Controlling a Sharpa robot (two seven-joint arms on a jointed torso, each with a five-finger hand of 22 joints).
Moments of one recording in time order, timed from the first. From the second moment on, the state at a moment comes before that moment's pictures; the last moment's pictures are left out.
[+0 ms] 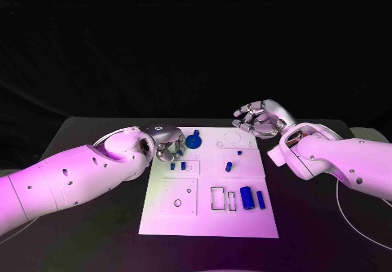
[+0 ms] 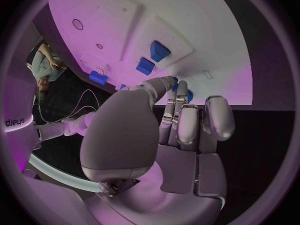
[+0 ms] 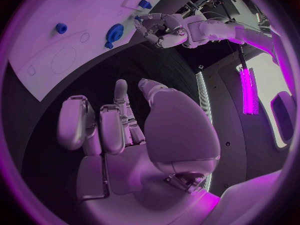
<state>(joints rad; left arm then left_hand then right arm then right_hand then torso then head) 1.20 -0.64 0.00 1.35 -1.68 -0.13 -0.05 1.46 -0.23 0.60 0.07 0.24 1.00 0.14 0.30 0.38 1.15 0.07 0.30 0.15 1.42 0.00 1.43 1.06 0.11 1.37 0.09 1.32 1.18 1.30 -0.96 -0.13 1.63 -0.84 -0.62 0.07 1.30 -0.19 0.37 0.28 0.24 0.85 0.16 0.27 0.40 1.05 0.08 0.62 0.66 1.47 0.00 1.33 1.28 0.06 1.43 0.10 1.18 1.31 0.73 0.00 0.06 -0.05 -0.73</state>
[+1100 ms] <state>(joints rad) 1.20 -0.64 0.00 1.35 -1.69 -0.10 -0.06 1.42 -0.25 0.60 0.07 0.23 0.95 0.16 0.24 0.36 1.11 0.09 0.23 0.15 1.41 0.01 1.43 1.04 0.11 1.36 0.10 1.31 1.16 1.29 -0.96 -0.13 1.63 -0.84 -0.62 0.07 1.30 -0.19 0.37 0.28 0.24 0.85 0.16 0.27 0.40 1.05 0.08 0.62 0.66 1.47 0.00 1.32 1.27 0.06 1.43 0.10 1.18 1.31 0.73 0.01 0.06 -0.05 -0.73</state>
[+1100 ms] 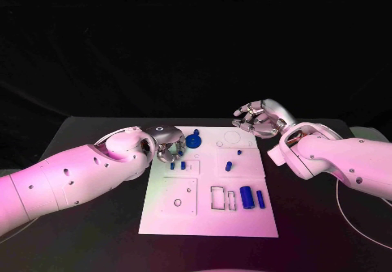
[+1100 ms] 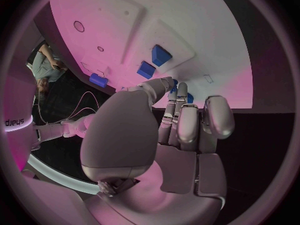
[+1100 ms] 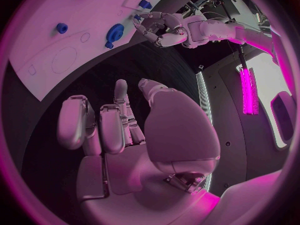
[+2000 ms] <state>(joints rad) 1.20 -0.65 0.00 1.36 -1.69 -0.11 -0.07 1.40 -0.26 0.60 0.06 0.23 0.91 0.18 0.20 0.34 1.06 0.12 0.18 0.14 1.39 0.03 1.42 1.00 0.11 1.32 0.12 1.27 1.10 1.29 -0.96 -0.13 1.62 -0.84 -0.62 0.07 1.29 -0.19 0.38 0.28 0.24 0.85 0.17 0.27 0.40 1.01 0.08 0.52 0.57 1.47 0.00 1.31 1.27 0.08 1.42 0.11 1.15 1.31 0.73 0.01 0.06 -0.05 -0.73</state>
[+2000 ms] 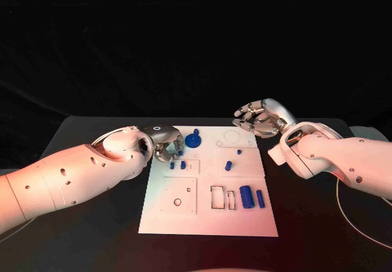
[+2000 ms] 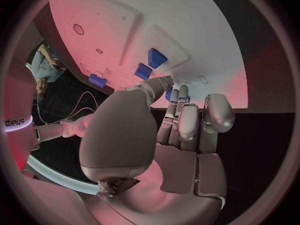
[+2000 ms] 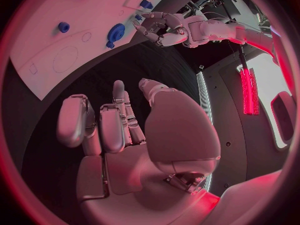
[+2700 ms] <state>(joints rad) 1.20 -0.81 0.00 1.37 -1.09 -0.29 0.09 1.40 -0.23 0.62 0.06 0.23 0.90 0.19 0.20 0.32 1.07 0.12 0.20 0.13 1.26 0.04 1.29 0.70 0.16 1.16 0.13 1.02 0.78 1.29 -0.98 -0.13 1.60 -1.34 -0.38 -0.06 1.40 -0.24 0.51 0.19 0.11 0.93 0.14 0.26 0.39 1.10 0.08 0.20 0.25 1.46 0.01 1.40 1.31 0.06 1.46 0.10 1.29 1.31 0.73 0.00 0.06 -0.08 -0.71</state>
